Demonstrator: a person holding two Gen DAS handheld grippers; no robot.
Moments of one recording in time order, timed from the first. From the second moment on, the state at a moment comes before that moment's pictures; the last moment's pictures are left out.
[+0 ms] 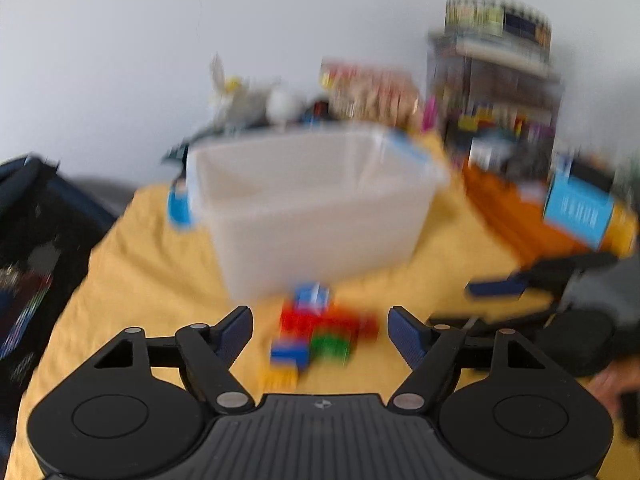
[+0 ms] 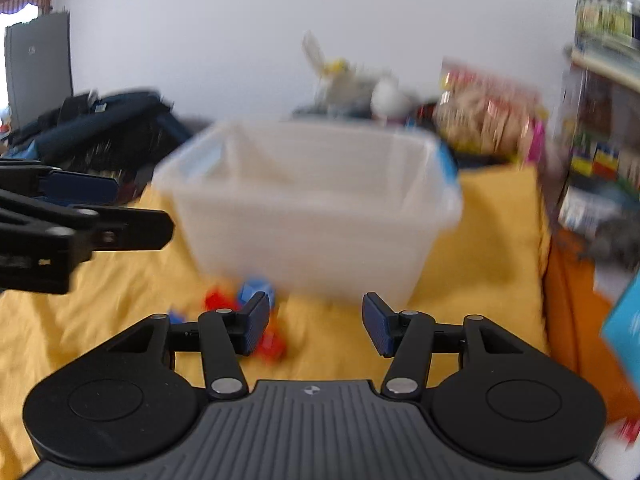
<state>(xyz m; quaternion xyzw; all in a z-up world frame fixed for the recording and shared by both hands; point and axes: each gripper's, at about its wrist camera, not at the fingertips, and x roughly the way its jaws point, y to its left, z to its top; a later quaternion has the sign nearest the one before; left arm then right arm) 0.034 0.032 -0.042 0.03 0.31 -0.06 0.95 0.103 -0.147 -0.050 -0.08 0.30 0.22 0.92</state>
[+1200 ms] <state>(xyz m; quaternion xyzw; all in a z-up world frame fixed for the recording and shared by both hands) -0.004 0.045 -0.114 -0.02 0.42 -0.12 0.90 0.113 -0.067 -0.095 -0.28 0.29 0.32 0.86</state>
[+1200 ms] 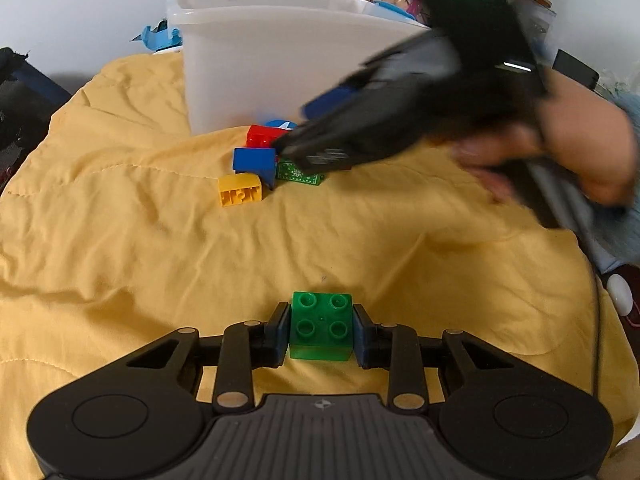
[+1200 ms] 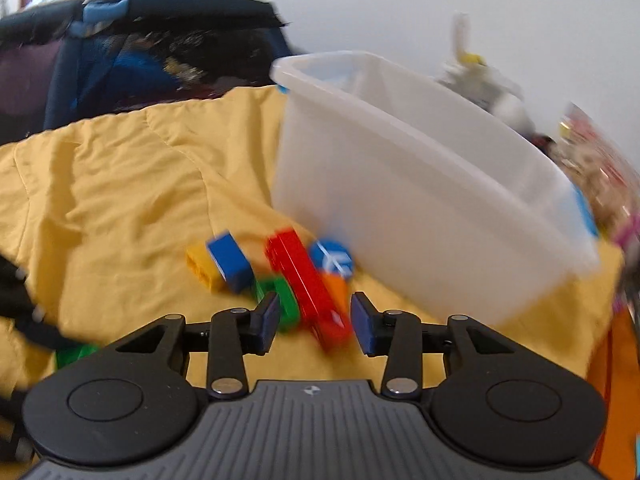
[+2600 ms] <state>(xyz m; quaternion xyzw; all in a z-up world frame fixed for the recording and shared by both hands) -0.008 0.031 -0.113 -0.01 0.41 -0.11 0.90 0.049 -0.137 -0.118 -0.16 0.42 0.27 0.85</state>
